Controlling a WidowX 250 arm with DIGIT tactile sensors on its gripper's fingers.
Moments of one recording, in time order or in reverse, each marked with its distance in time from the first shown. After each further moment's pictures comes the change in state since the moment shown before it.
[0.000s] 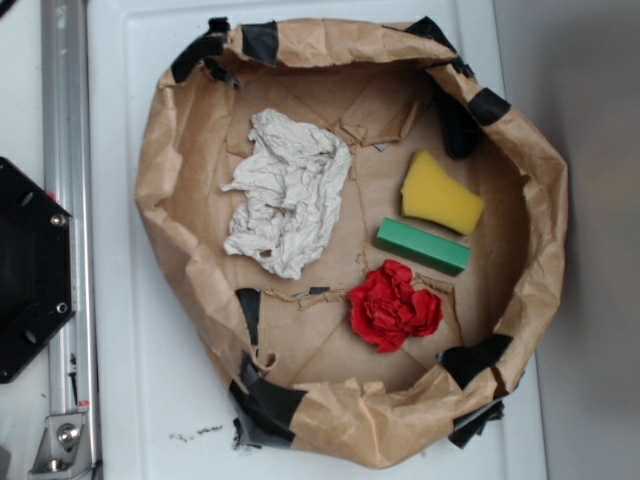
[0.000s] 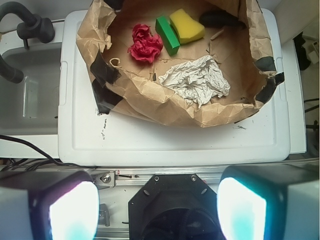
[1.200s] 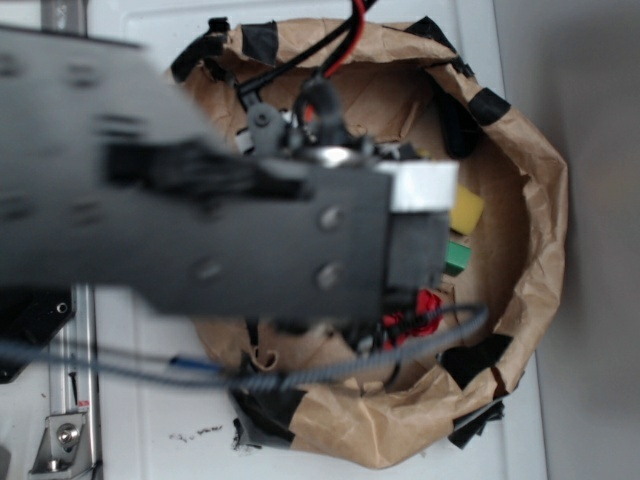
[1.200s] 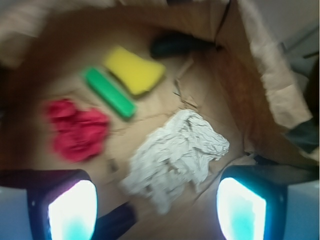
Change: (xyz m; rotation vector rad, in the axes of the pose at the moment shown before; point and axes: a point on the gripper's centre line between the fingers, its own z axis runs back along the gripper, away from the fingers) arm 0.112 0.046 -0.141 0.260 0.090 0.411
